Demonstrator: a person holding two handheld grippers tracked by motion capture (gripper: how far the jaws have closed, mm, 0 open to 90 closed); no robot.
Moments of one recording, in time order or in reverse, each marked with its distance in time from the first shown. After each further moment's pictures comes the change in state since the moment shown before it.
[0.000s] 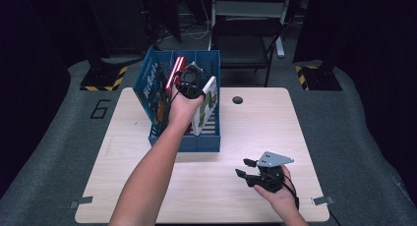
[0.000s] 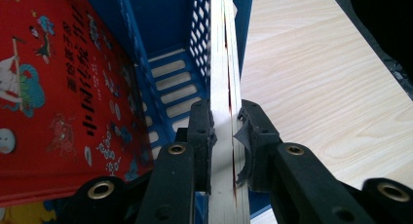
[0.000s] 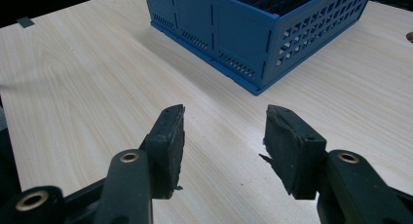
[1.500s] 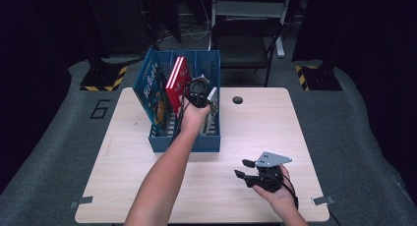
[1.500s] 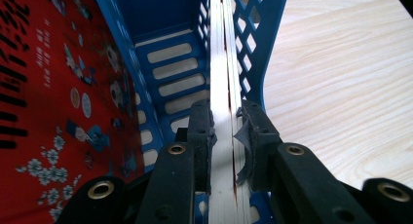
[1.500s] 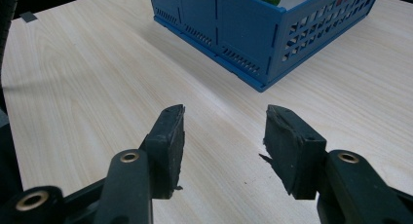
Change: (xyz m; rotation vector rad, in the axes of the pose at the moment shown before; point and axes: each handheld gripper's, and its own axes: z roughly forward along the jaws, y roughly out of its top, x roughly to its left) left arm -0.005 -0.018 0.066 0.025 0.061 -0.046; right arm 0.000 -0.002 0.004 0.016 0.018 -0.007
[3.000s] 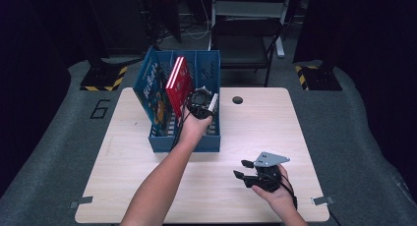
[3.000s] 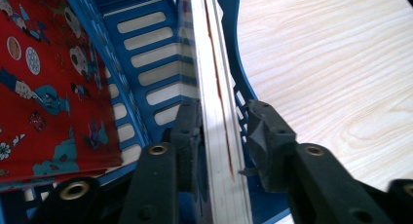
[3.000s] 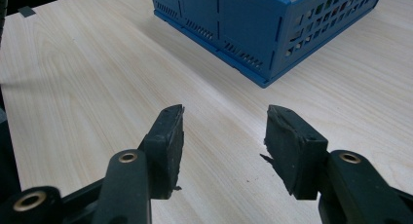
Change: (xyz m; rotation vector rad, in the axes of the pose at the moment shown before) left arm -0.007 -0.029 0.001 0.024 -0.068 0.044; right arm -0.001 -0.001 0.005 0.019 0.007 0.000
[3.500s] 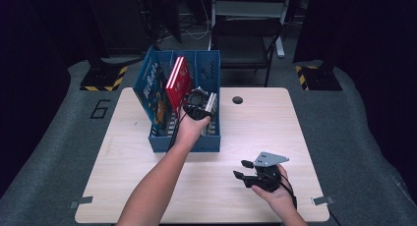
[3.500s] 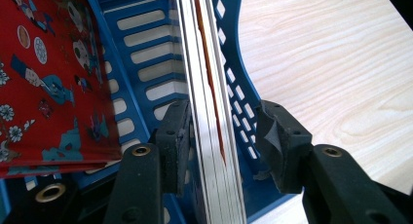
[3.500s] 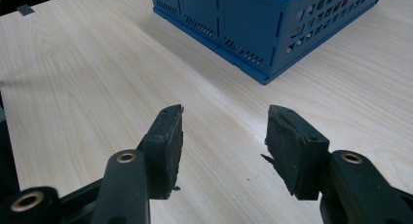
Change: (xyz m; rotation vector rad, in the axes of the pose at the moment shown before) left arm 0.006 -0.006 -0.008 -0.009 -0.034 -0.016; right arm -0.001 -0.001 0.002 0.007 0.001 0.011
